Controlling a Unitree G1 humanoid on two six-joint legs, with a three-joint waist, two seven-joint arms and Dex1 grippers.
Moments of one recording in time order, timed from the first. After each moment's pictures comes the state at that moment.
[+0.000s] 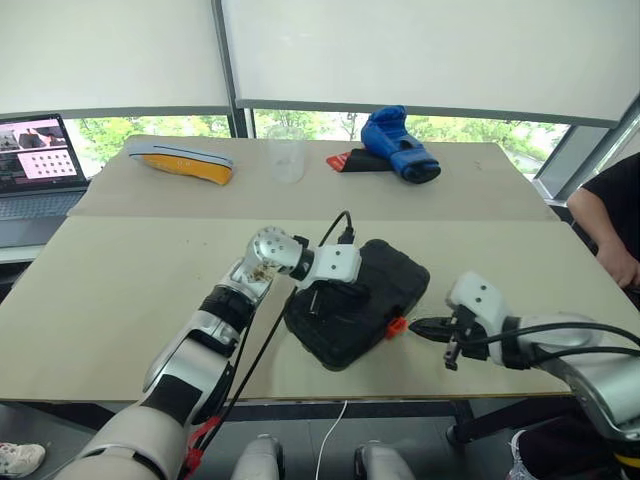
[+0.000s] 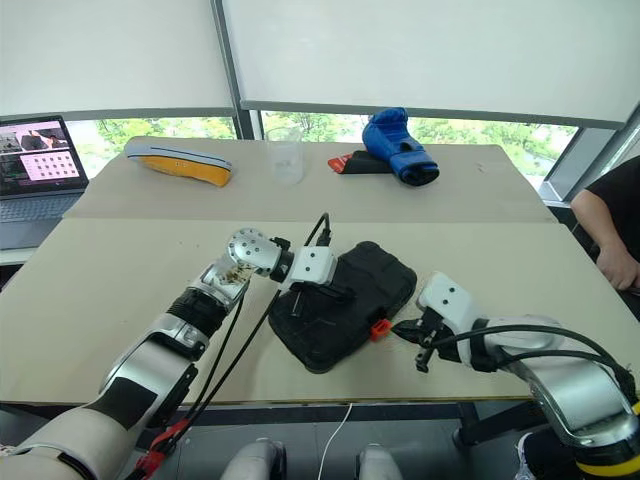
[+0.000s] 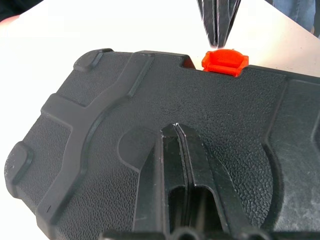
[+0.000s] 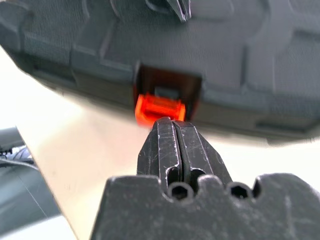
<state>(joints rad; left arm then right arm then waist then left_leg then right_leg) -0.98 0.25 -0.39 0.73 0.08 -0.29 -1.31 -0.10 -0.90 -0.04 -0.55 0.45 0.84 0.80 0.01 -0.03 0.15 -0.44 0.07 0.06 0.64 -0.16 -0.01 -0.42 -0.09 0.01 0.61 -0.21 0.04</state>
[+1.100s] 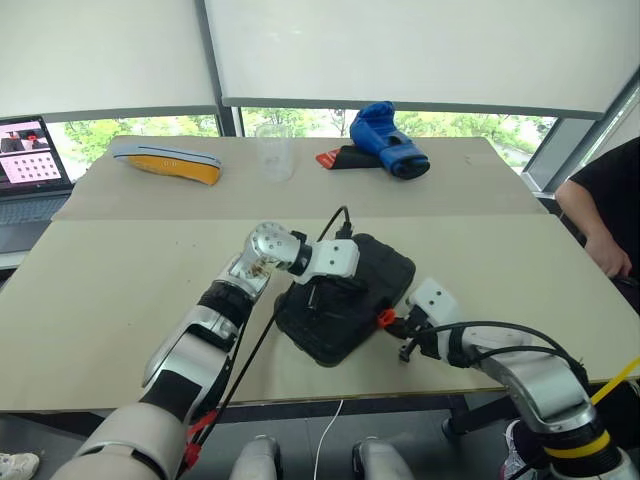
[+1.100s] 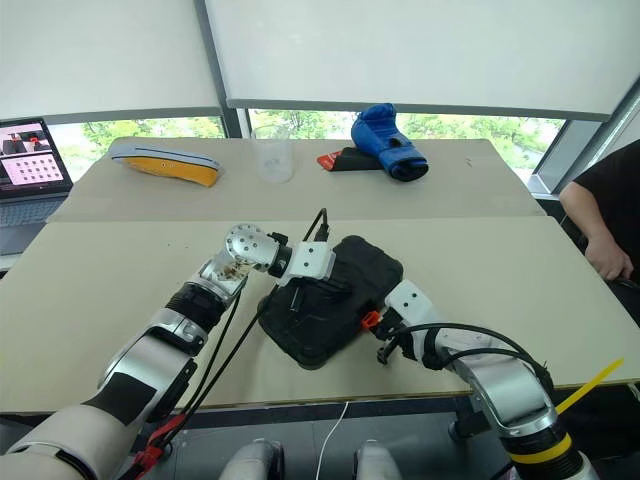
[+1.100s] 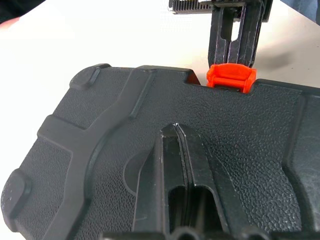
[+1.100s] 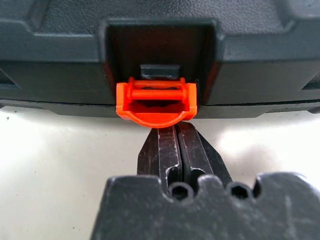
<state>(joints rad) -1.00 0.26 -0.39 0.76 0.09 -0.33 -1.30 -0.21 -0.66 0.14 -0.46 0.29 0.89 0.64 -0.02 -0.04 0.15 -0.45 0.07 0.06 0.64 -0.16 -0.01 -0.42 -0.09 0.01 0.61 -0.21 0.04</state>
